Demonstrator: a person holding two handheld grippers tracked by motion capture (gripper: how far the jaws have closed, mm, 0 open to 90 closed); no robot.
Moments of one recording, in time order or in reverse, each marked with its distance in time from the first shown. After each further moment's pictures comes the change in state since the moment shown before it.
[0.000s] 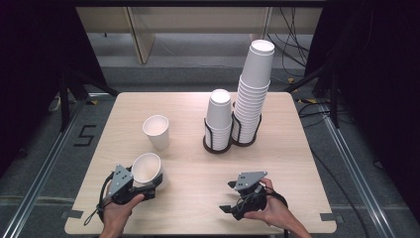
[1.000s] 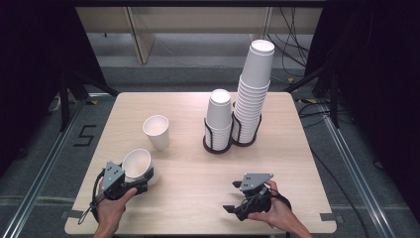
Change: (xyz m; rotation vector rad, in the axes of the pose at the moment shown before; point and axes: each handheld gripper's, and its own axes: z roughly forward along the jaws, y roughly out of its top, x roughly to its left) left arm 0.026 -0.001 -0.001 0.001 0.109 -0.029; right arm 0.000 -0.010 -0.007 -0.027 -0.037 0.036
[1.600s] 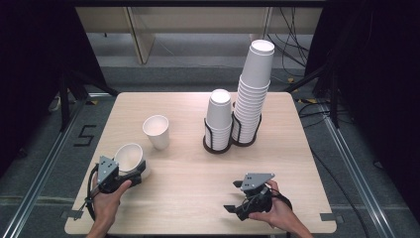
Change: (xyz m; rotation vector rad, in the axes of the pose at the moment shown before) left arm 0.023 0.003 0.007 -0.002 0.093 -0.012; right arm -0.001 -0.001 -0.002 -0.006 -0.006 0.002
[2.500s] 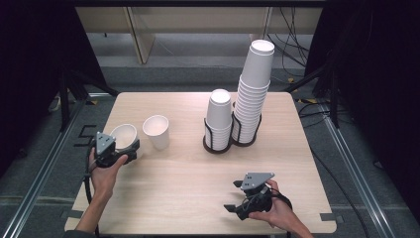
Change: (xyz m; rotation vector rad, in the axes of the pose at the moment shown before) left arm 0.039 0.035 0.052 0.064 0.091 0.025; right arm -0.002 -0.001 0.001 0.002 -0.003 0.002
